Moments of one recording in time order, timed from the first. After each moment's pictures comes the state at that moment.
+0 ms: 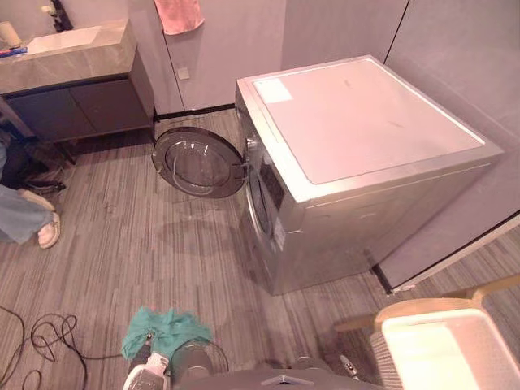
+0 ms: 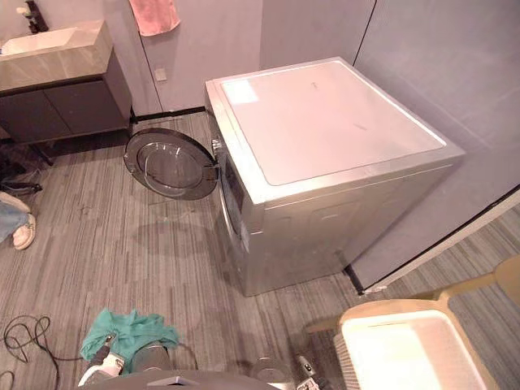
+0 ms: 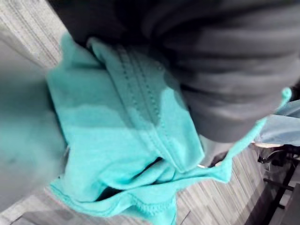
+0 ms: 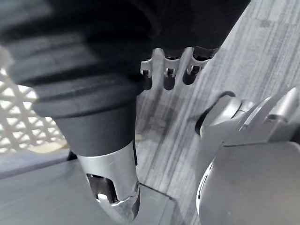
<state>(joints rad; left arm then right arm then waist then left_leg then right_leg) 0.07 -0.07 0.69 1.00 -0.47 0.00 0.12 0.13 0.01 -0.68 0.96 0.39 0.05 -0.16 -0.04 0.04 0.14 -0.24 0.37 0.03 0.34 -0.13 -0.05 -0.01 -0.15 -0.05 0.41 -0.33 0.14</state>
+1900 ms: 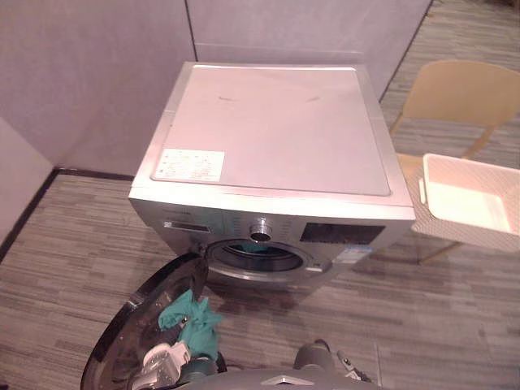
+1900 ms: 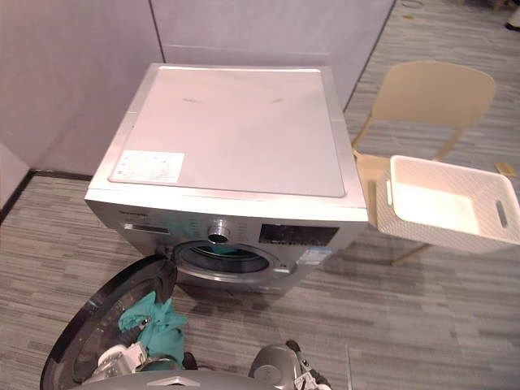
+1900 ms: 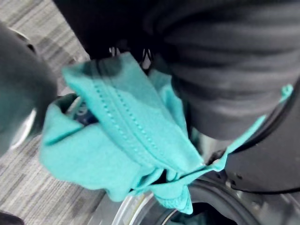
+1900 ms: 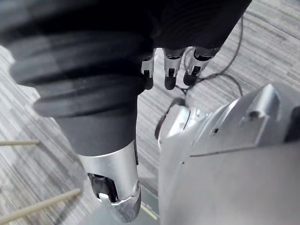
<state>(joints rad) 0.07 0.01 0.11 0.89 -0.41 0.00 0.10 0.08 0.01 -0.66 0.99 0.39 0.05 -0.17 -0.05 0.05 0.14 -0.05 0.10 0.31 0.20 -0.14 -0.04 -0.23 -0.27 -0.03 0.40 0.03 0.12</state>
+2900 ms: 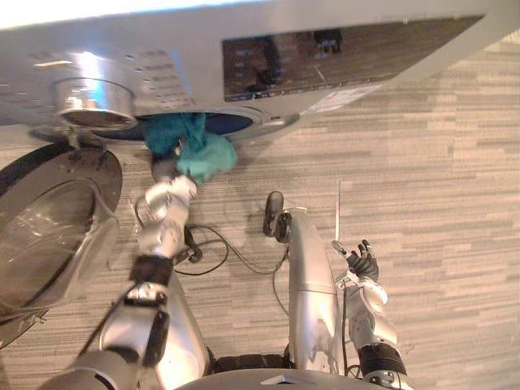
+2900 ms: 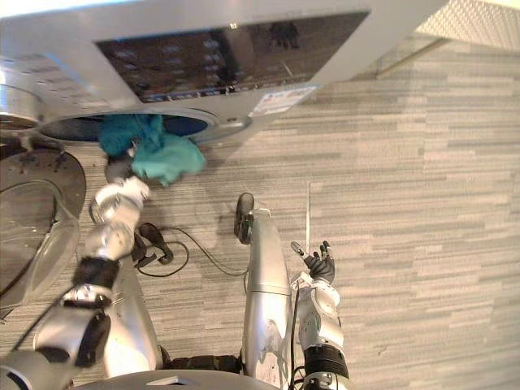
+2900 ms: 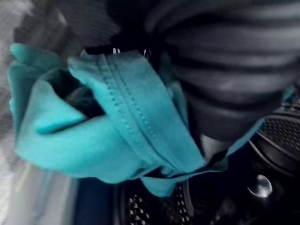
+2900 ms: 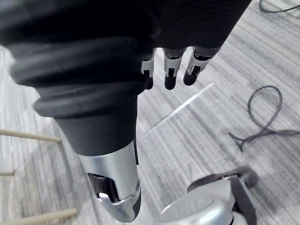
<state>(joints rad) -0.67 0.19 0.04 0.44 -0.66 -0.07 0.30 -0.04 -0.05 -0.26 0.40 0.44 -0.04 -0.23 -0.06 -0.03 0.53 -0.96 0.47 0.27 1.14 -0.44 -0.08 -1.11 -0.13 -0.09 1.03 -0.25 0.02</state>
